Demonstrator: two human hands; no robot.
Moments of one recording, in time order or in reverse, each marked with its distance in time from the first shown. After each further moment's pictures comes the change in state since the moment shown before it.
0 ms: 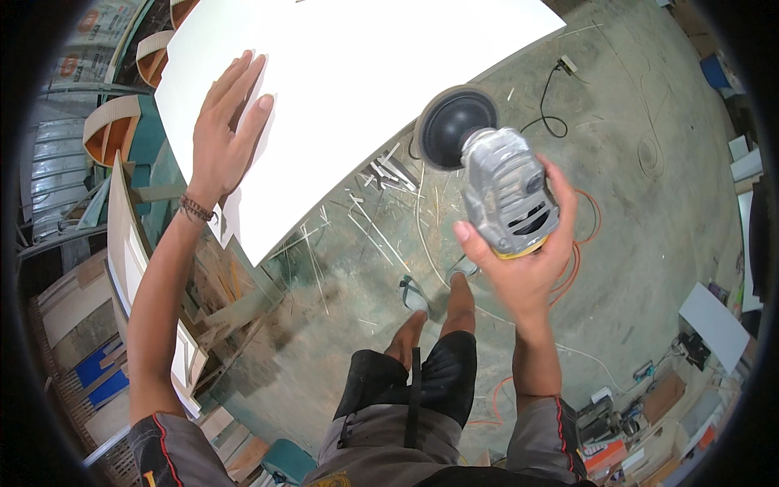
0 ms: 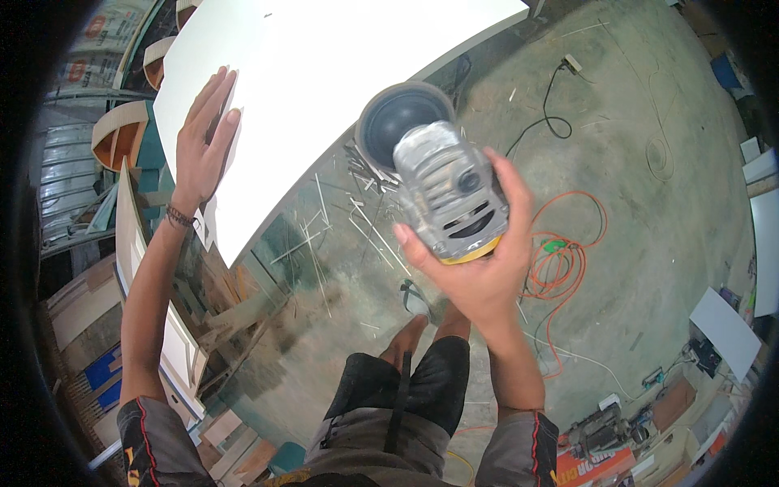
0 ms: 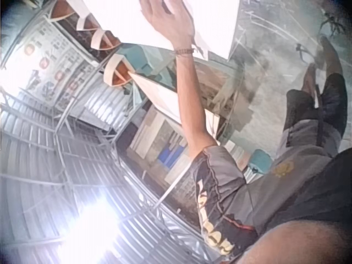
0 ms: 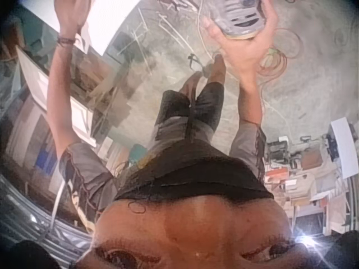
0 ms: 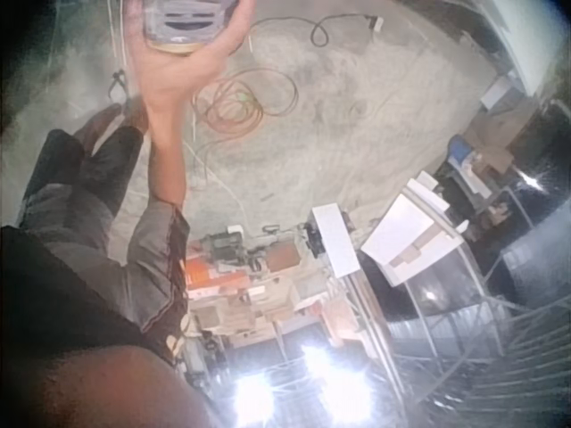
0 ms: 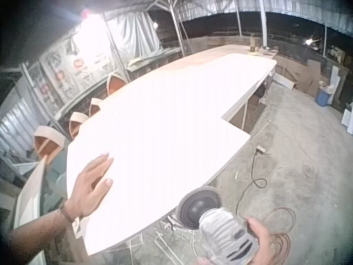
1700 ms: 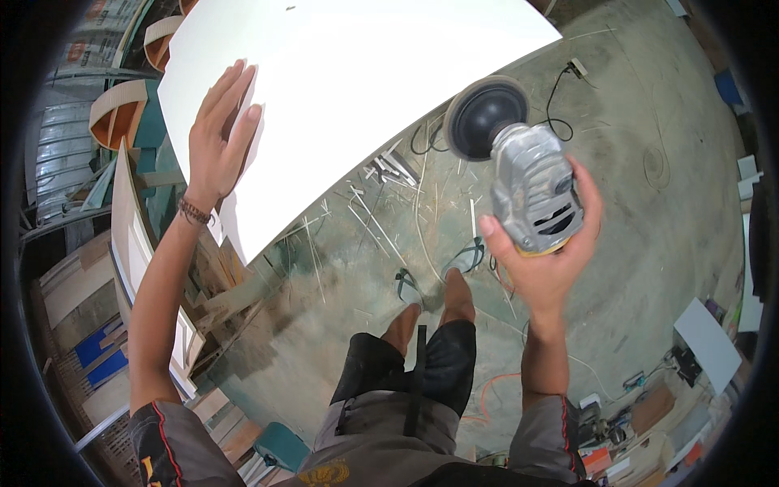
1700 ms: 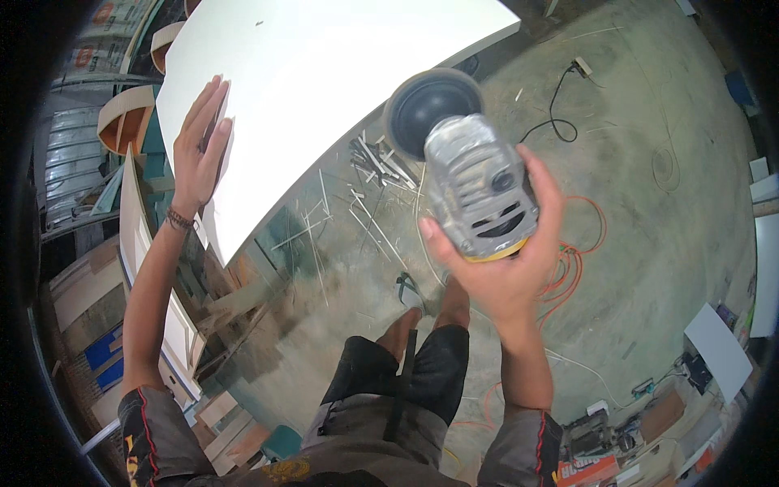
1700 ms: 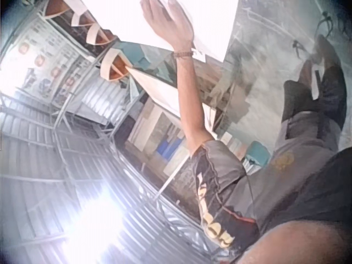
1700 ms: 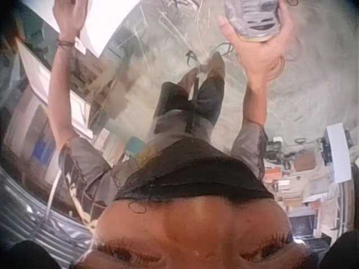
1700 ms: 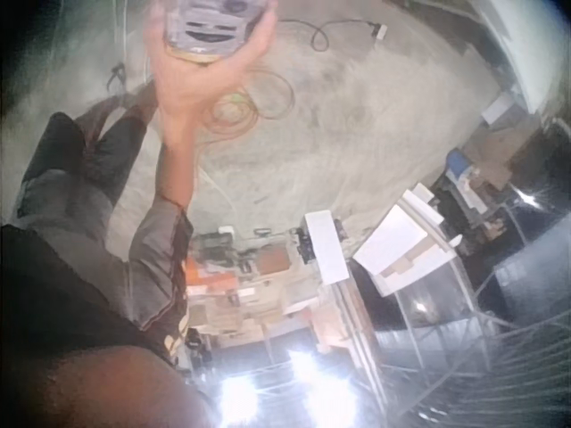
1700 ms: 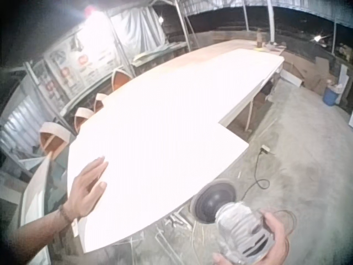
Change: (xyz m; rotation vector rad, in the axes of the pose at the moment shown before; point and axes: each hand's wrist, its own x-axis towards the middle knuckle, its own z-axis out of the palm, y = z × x) left_hand 0.002 0.005 -0.008 -0.001 -0.024 -0.028; right_hand 0.036 0.018 -0.036 -0.072 -0.009 -0.056
